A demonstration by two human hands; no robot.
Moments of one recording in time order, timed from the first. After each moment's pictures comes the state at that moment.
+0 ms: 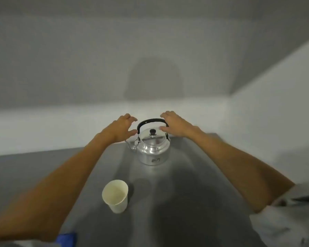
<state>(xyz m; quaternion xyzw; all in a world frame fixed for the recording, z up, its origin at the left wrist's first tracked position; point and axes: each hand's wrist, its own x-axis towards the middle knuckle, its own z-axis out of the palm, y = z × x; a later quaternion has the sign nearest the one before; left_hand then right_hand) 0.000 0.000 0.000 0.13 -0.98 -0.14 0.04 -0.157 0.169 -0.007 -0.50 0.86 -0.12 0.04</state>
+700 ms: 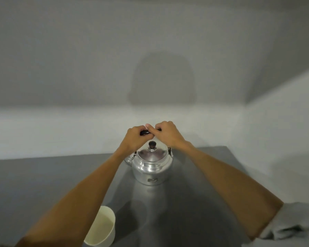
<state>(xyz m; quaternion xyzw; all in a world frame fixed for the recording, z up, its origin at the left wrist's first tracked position) -0.087 0.007 -0.066 0.19 -0.86 -0.44 0.20 -0.194 0.112 -0.057 -0.44 0.82 -0.36 0.04</state>
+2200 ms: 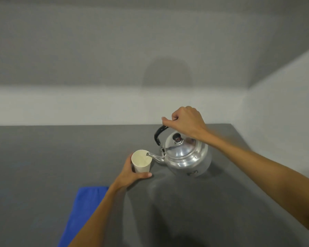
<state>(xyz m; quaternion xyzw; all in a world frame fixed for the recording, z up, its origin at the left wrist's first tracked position) 0.167 0.072 -0.167 0.29 -0.71 -0.63 0.12 -0.007 0.203 0.024 -0.49 0.83 -0.25 -0.10</state>
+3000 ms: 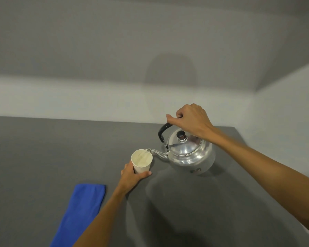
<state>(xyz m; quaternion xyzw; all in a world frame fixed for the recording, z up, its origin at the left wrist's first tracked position) 0.159 0.082 -0.182 0.37 -0.75 -0.53 0.12 -0.020 0.199 0.030 -0.52 0.82 -0.22 -0.10</state>
